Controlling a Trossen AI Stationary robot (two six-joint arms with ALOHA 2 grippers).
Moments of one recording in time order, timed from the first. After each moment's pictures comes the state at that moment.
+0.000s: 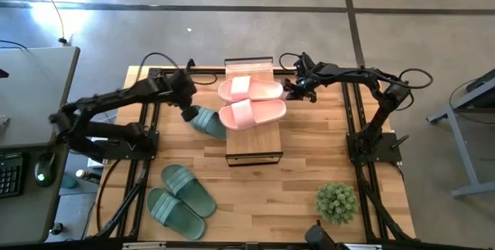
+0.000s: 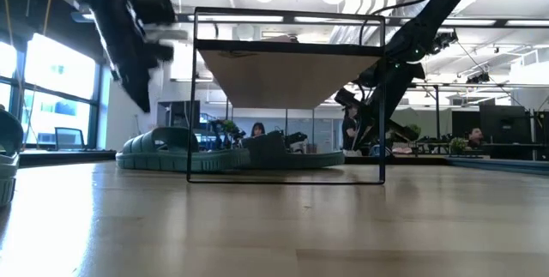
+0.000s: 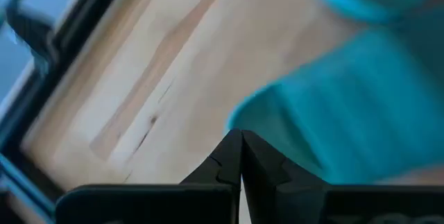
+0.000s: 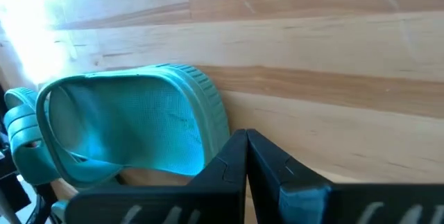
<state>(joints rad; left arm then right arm) 0.71 1.10 0.74 -0.76 -0.14 0.09 -0.80 1.72 0.96 -0.38 -0.45 0.91</state>
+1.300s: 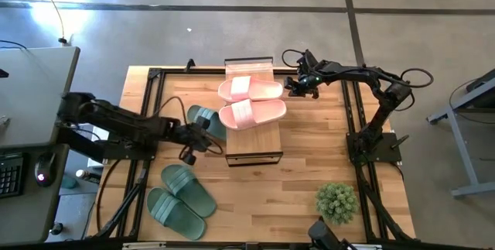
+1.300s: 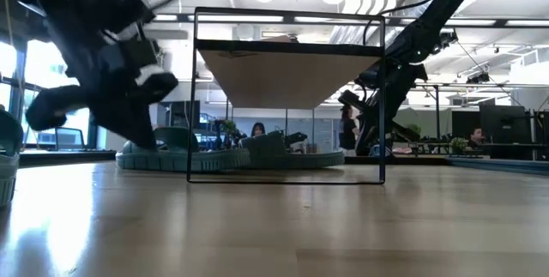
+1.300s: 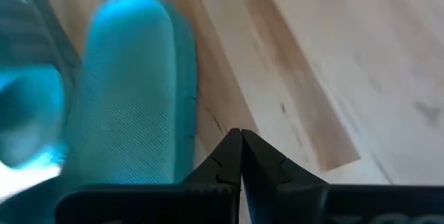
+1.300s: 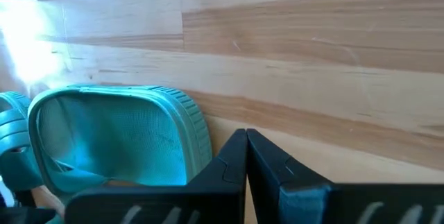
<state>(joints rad) 0.07 1.23 0.40 -0.11 -0.12 0.47 -0.85 1.72 0.96 -0.38 -0.43 0.81</state>
